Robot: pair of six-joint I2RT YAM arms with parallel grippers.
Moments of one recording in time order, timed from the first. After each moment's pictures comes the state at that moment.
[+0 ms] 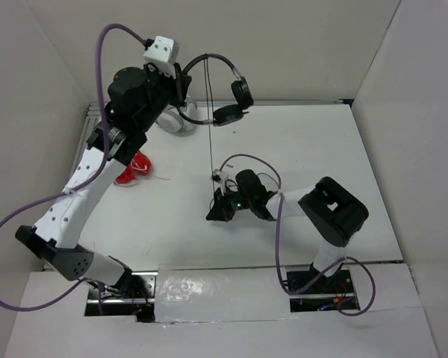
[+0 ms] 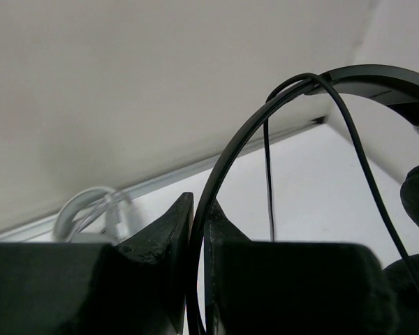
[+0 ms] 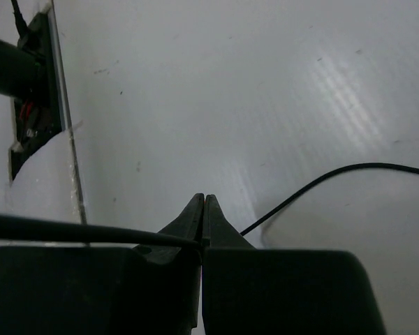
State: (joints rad) left arm -0.52 1.41 1.77 -0.30 -0.06 -0.03; right arm 0.70 1.78 0.73 0.53 -0.70 0.24
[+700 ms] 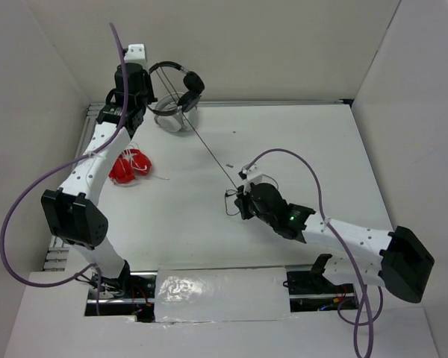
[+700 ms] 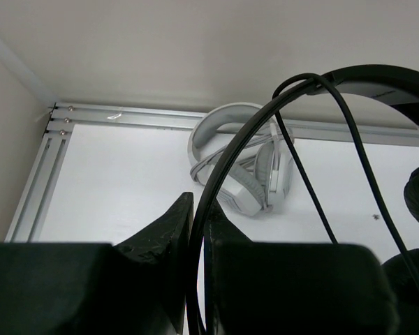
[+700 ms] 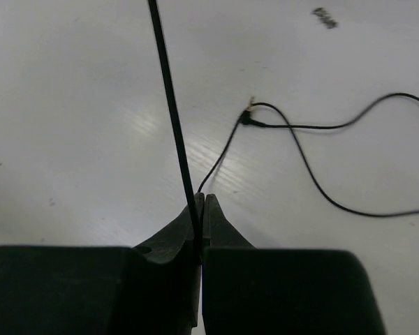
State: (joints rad) left arm -0.21 1.67 1.74 -0.32 -0.34 -0.10; right arm 0.91 1.15 0.60 0.04 0.21 0.32
